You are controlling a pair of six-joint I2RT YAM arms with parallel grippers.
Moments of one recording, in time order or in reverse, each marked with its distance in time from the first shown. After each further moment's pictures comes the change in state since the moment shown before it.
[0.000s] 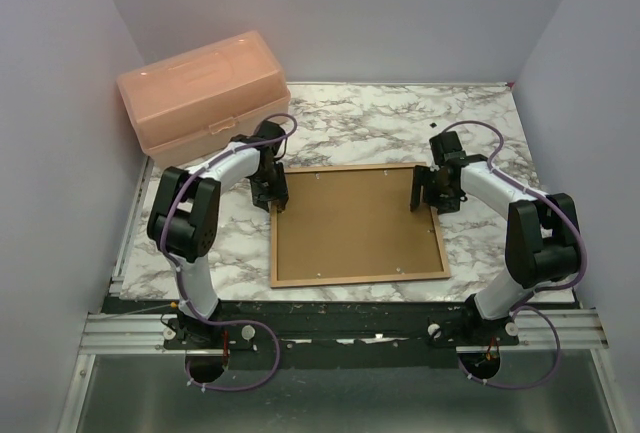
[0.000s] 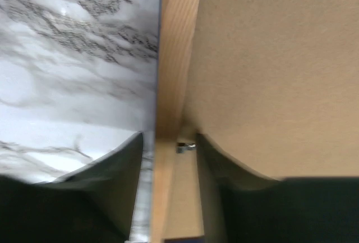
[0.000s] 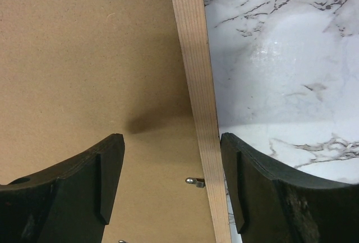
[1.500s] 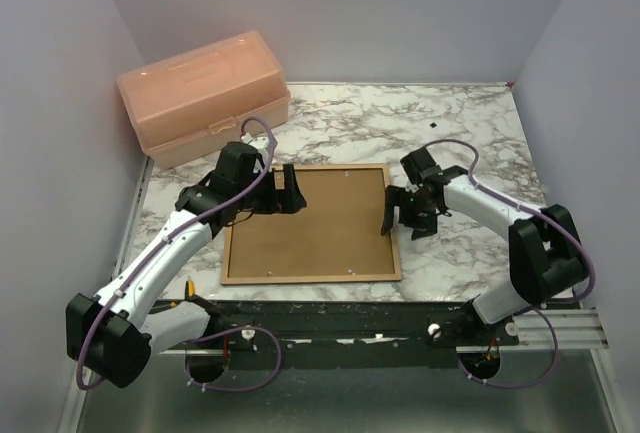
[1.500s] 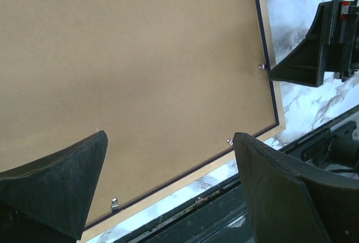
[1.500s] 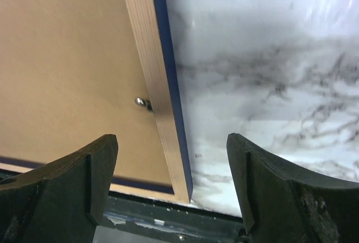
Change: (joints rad) left arm -0.085 -0.776 -0.358 0.229 0.193 0.078; right arm 0.217 -0.060 -0.043 -0.087 -0.151 0.196
